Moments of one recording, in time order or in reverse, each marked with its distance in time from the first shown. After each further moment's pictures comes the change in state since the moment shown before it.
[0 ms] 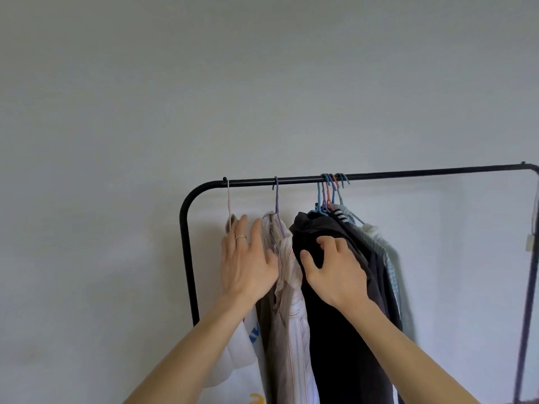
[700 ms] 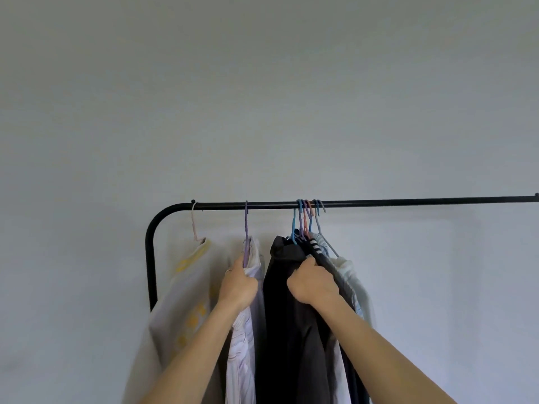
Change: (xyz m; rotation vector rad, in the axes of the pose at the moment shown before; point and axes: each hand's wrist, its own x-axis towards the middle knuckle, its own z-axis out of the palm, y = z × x) left_hand 0.048 0.053 0.067 -0.563 -0.293 -0.511; right_hand 0.101 0.049 -0.001 -0.052 -0.420 0.138
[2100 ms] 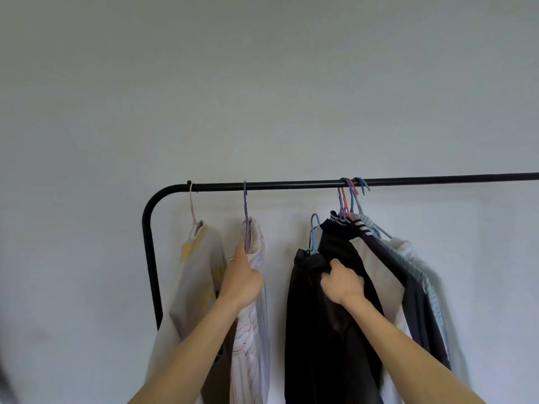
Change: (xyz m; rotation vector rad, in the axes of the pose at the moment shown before) left_hand -0.014 0.006 0.020 -0.010 0.003 0.019; right_hand 0.071 0.097 0.037 -0.070 0.030 -0.053
